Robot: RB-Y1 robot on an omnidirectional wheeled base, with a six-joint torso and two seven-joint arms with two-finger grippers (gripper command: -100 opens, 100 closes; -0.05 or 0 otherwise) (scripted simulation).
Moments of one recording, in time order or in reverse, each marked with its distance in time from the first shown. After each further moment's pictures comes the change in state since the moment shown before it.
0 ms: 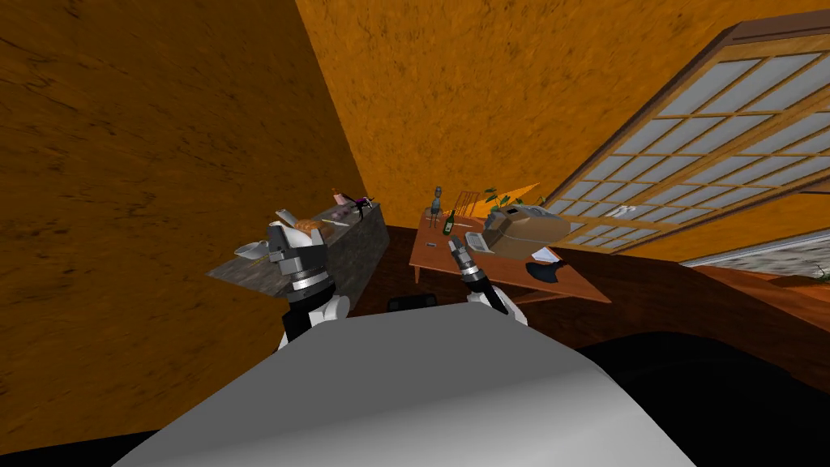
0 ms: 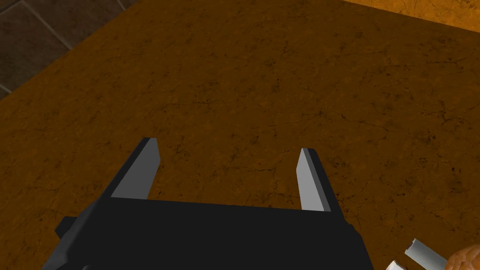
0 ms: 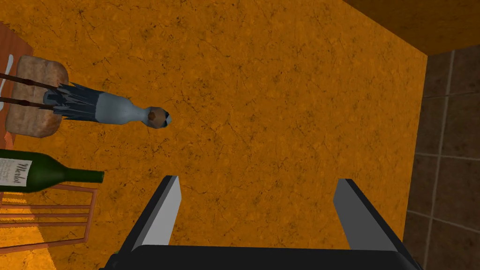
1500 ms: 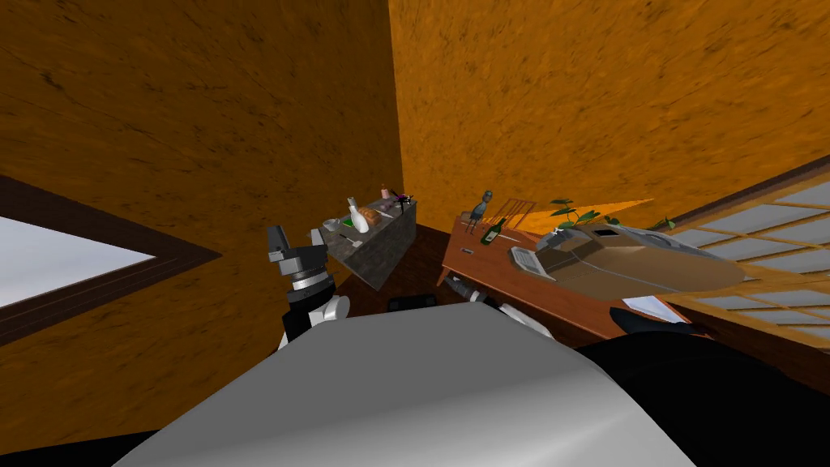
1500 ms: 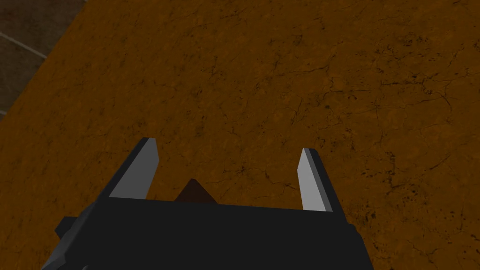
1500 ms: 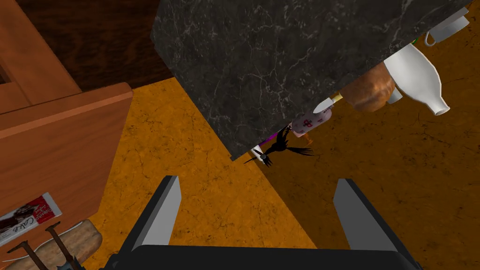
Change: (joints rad) left arm 0.000 0.000 0.000 0.000 0.000 0.000 0.000; right arm 0.032 -0.425 0.281 0.307 0.019 0.180 0.321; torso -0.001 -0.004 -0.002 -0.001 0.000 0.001
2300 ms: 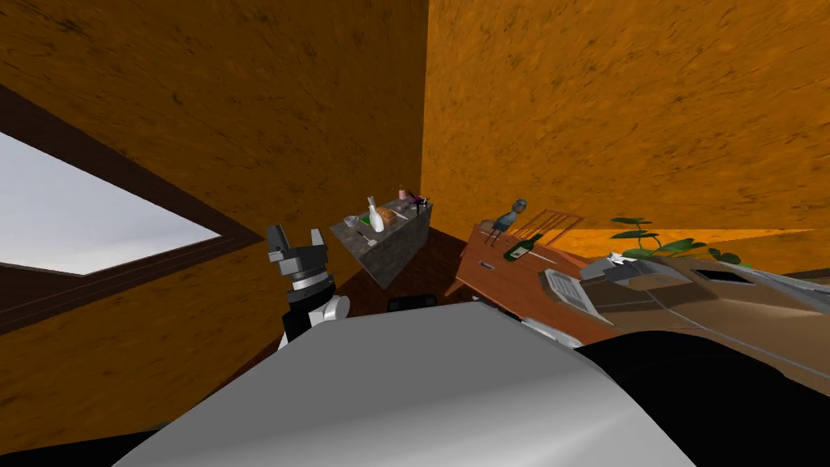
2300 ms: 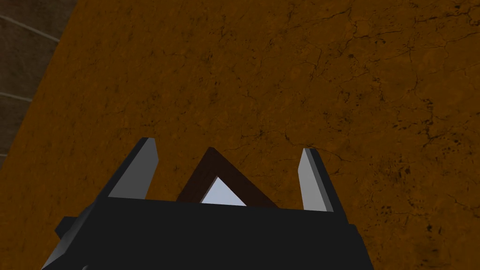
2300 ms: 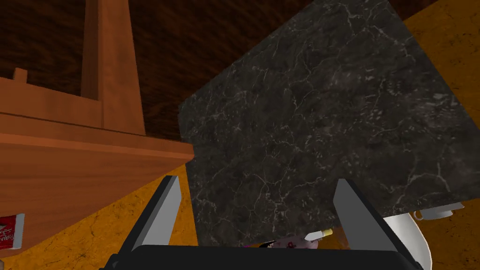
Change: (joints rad) left arm 0.000 0.000 0.000 0.000 0.000 0.000 0.000; right arm 0.016 -0.206 0.132 0.189 0.061 0.065 0.121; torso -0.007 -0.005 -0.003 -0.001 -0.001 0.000
